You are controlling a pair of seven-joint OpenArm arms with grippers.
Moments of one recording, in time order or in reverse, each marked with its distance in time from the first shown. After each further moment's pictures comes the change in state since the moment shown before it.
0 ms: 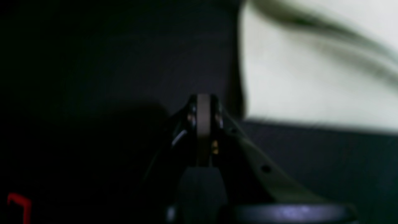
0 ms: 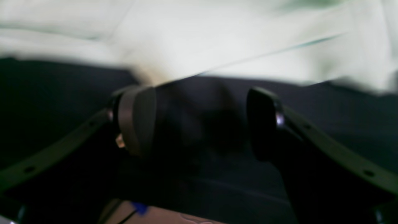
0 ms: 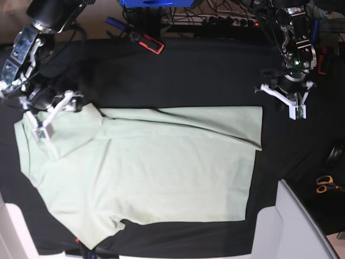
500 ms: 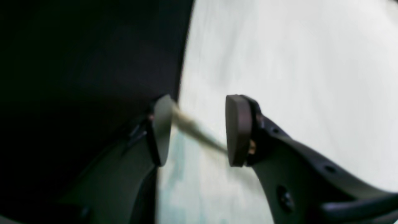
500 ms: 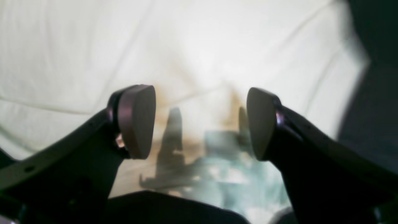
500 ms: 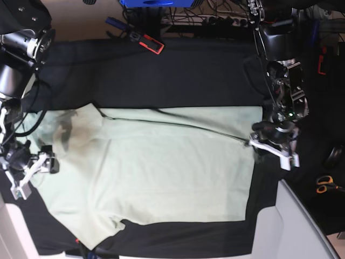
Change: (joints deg) left arm -21.5 1.9 1.5 -11.7 -6.8 0.1 0.9; right arm 21.4 17.5 -6.8 -24.7 -0.3 -0.3 12.6
